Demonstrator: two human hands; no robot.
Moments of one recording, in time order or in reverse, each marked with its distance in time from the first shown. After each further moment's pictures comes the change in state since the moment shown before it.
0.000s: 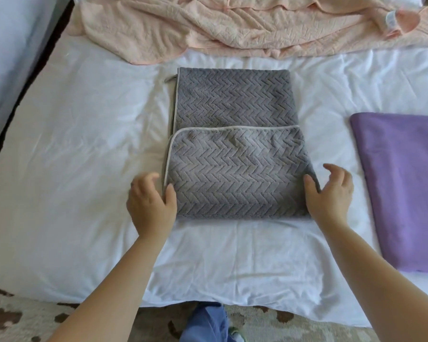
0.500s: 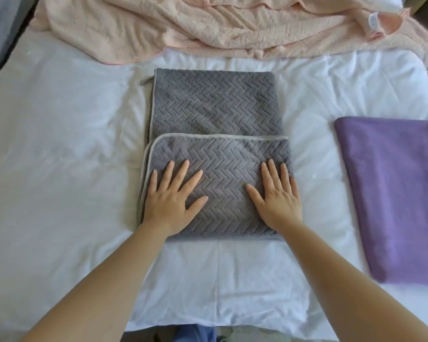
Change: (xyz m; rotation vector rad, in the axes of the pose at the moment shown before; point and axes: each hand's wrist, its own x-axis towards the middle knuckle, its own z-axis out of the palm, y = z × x) left_hand 0.023 0.023 0.069 0.481 -0.508 0.563; right_hand 0.011 -0.006 0.054 -0.494 -0.426 -0.297
